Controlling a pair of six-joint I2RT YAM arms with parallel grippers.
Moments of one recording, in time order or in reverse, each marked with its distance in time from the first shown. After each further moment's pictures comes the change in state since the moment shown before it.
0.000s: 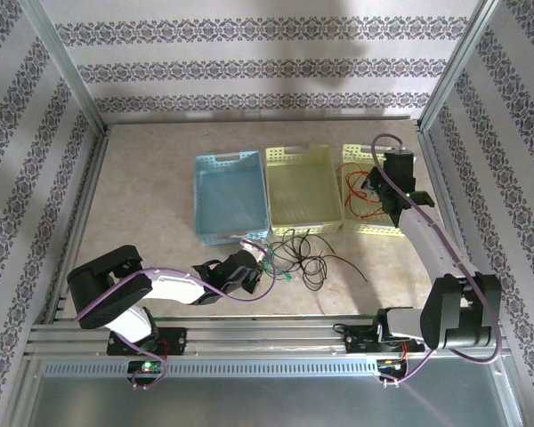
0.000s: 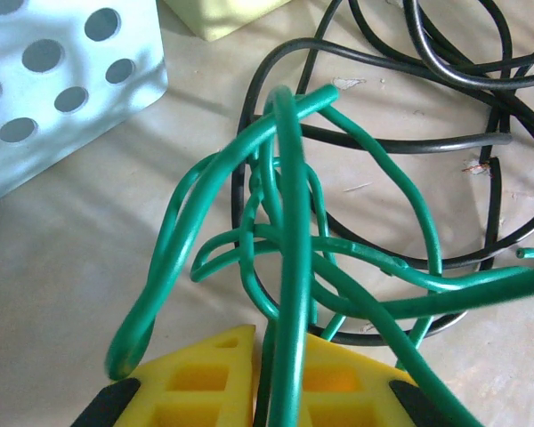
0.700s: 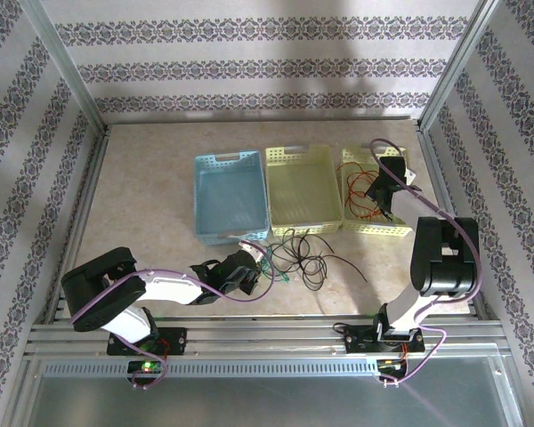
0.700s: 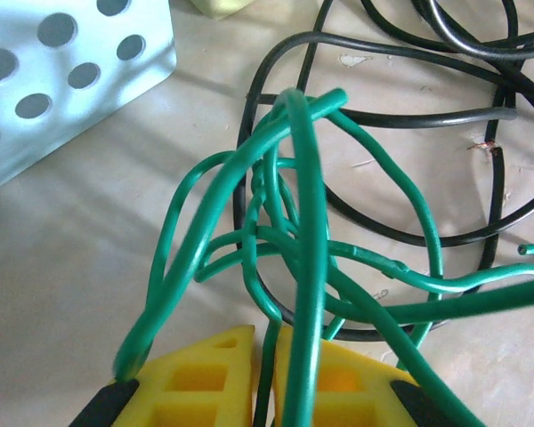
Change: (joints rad) left arm 0.000 -0.039 0.000 -0.072 0.003 0.008; right arm -0.086 0.343 0.023 0.087 0.075 0.112
